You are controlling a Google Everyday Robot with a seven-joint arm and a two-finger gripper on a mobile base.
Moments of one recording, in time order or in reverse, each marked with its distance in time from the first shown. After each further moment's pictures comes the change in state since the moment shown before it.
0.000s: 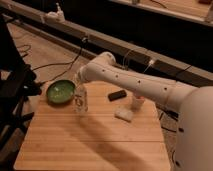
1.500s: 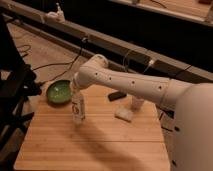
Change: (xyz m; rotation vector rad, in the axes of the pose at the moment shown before) arm 0.044 0.022 0.007 0.018 0.133 0.002
